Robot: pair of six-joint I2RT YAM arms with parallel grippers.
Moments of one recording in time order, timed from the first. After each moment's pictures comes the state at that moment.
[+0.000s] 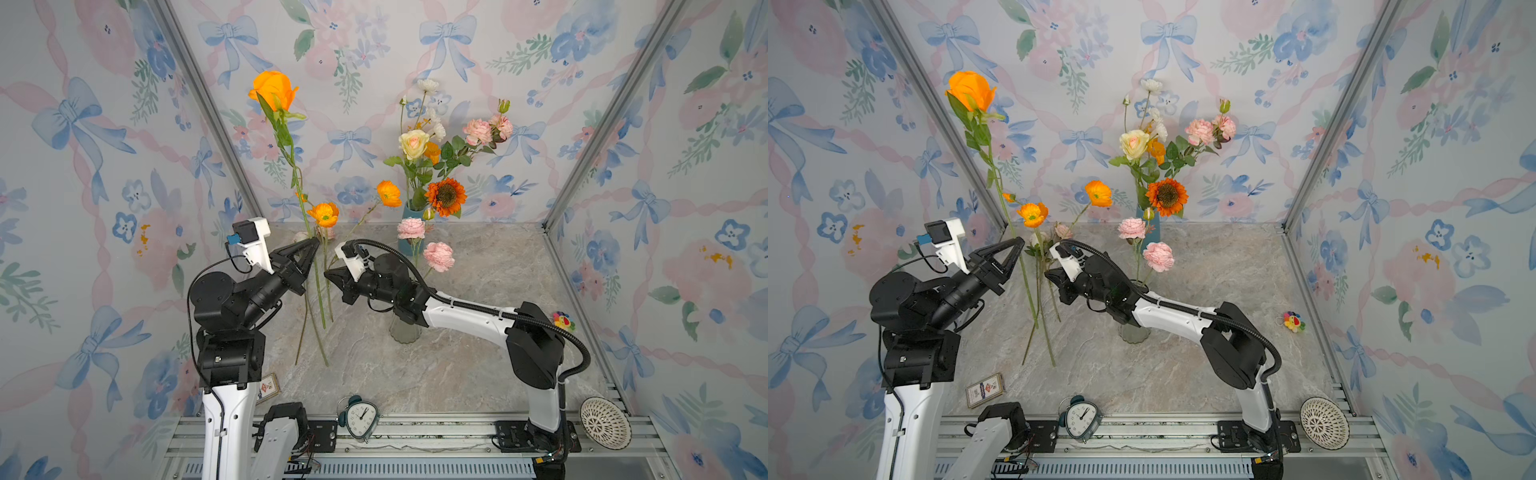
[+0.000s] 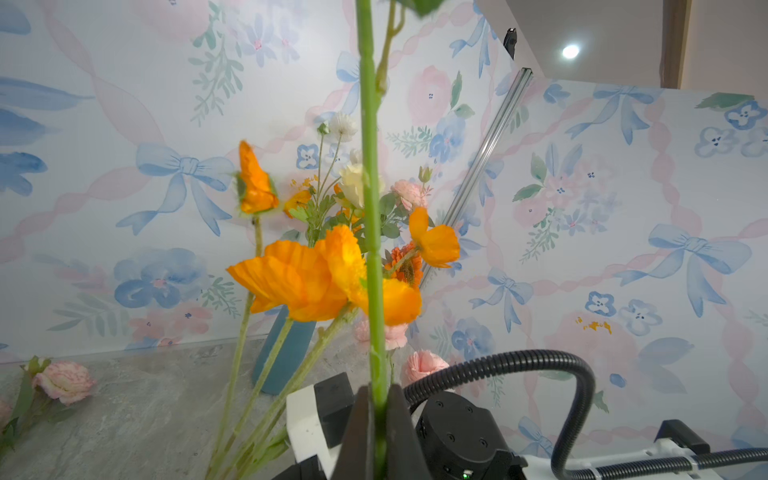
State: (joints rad) left arm 0.12 0.74 1.08 -0.14 0.71 -0.53; right arm 0.98 2.01 1.58 0.29 -0.20 0.20
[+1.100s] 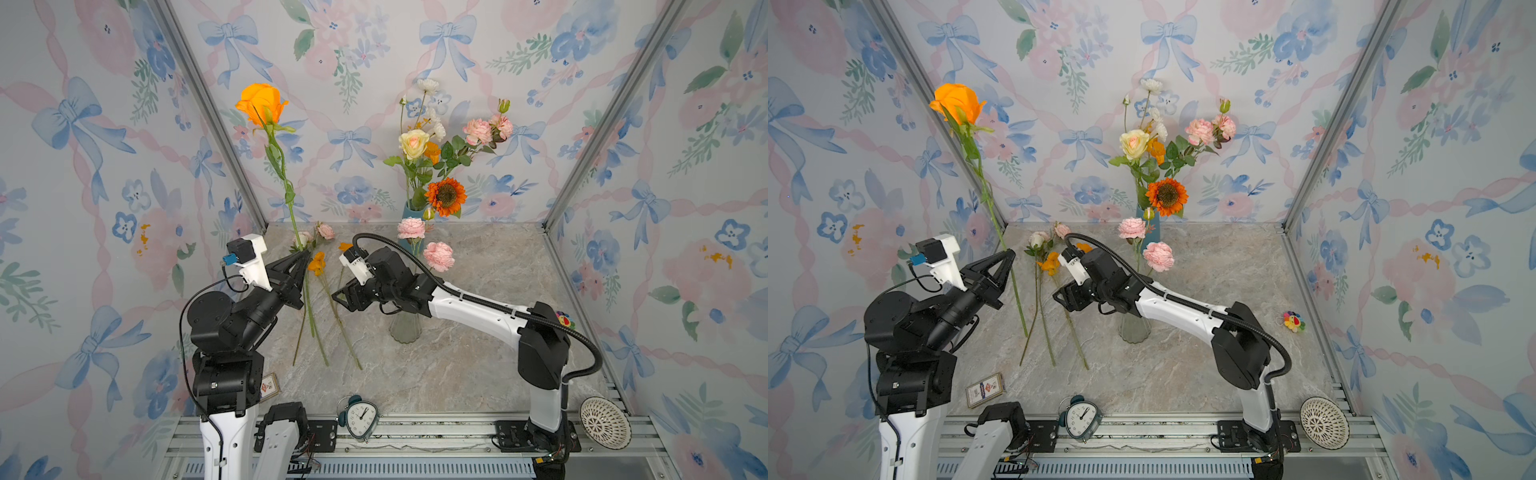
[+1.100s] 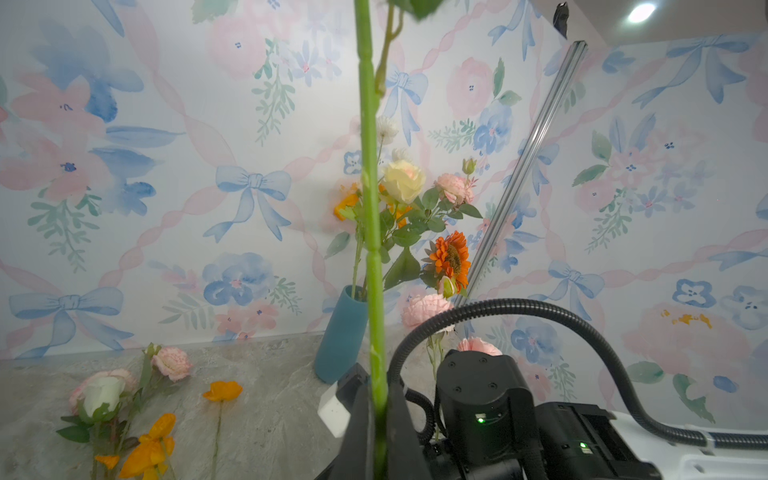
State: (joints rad) left arm 0.12 0.61 1.02 -0.22 0.58 -0.39; right arm 0.98 1.88 1.62 -0.19 -0.24 0.27
